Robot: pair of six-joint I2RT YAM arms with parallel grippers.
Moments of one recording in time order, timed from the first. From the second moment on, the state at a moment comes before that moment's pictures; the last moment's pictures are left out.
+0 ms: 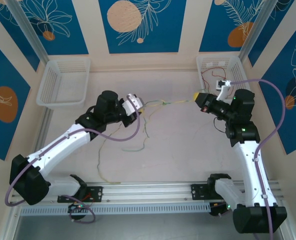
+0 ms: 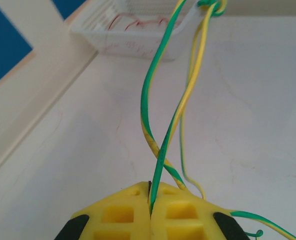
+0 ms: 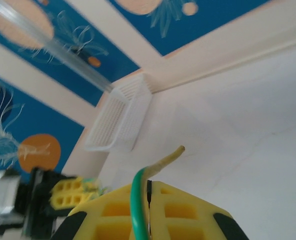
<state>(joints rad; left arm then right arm) -0.63 1.28 1.06 -0.26 0.27 0.43 0.02 0.90 0.98 -0.32 -0.69 0.56</state>
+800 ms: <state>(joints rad) -0.64 1.38 1.16 -0.38 0.15 0.35 0.56 1.10 1.08 -0.22 -0.59 0.25</state>
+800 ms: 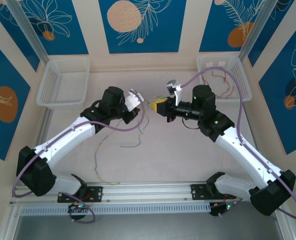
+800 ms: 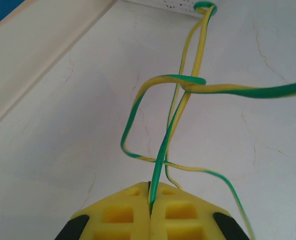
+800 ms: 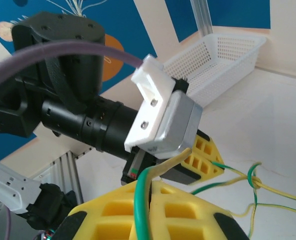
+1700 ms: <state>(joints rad) -0.64 1.38 1.19 -0.42 0.17 0.32 0.60 1.29 0.76 -0.01 -0.22 0.24</state>
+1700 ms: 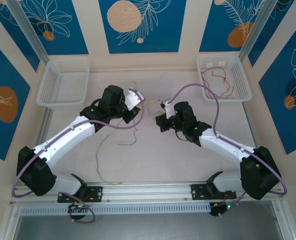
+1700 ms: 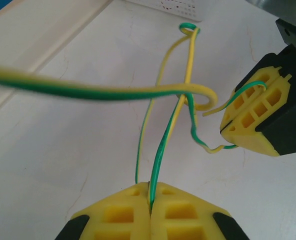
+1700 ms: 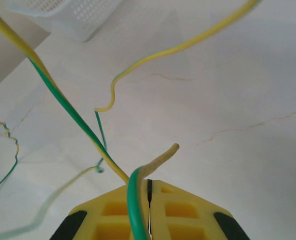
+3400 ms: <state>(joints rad) -0.64 1.31 1.13 -0.41 0.27 0.33 0.52 1.73 1.84 -0.85 -0.69 0.30</state>
